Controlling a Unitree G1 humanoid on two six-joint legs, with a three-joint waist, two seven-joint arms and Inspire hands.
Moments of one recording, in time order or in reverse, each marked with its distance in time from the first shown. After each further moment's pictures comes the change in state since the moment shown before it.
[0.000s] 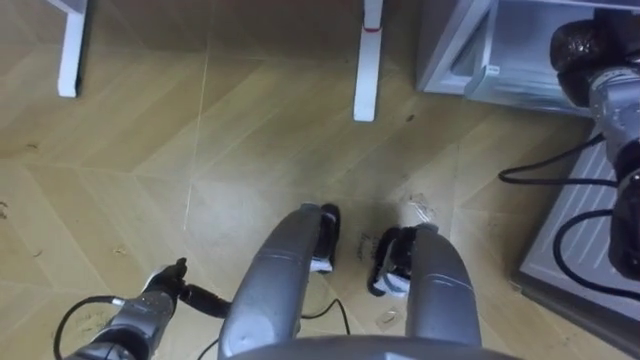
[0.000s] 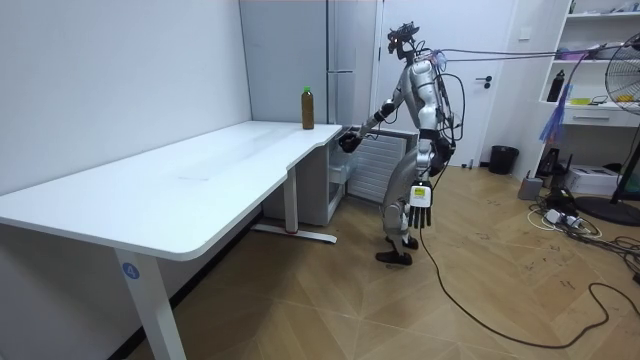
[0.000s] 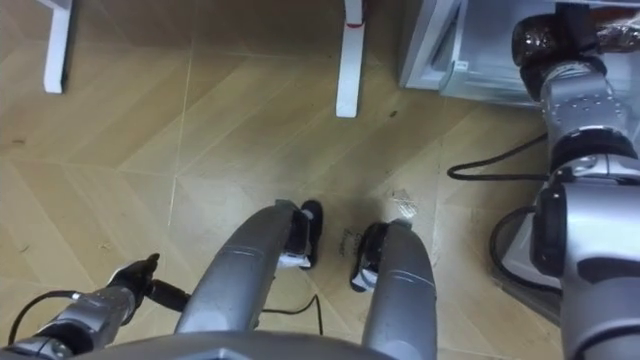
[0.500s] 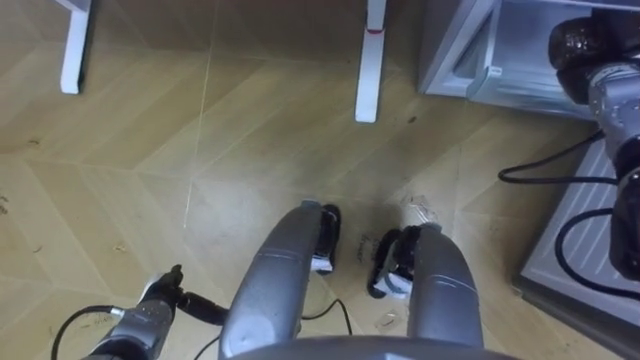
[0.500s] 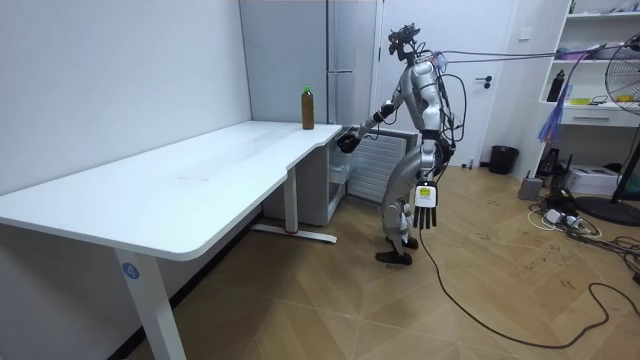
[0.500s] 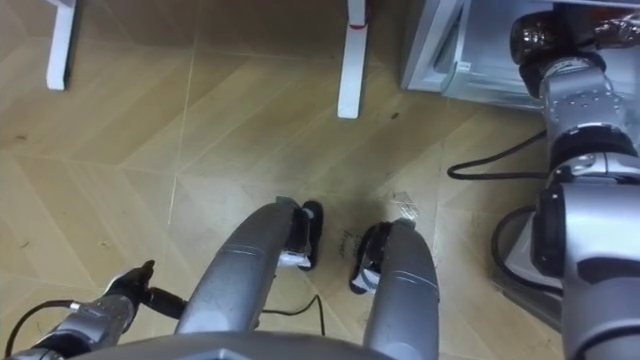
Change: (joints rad) left arm 0.041 -0.001 0.000 -0.042 0.000 0.005 0.042; right arm -0.001 -0.002 0.038 -0.013 0.000 0.000 -0.027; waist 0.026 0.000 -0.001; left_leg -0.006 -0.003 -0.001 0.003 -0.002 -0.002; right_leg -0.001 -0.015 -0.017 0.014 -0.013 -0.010
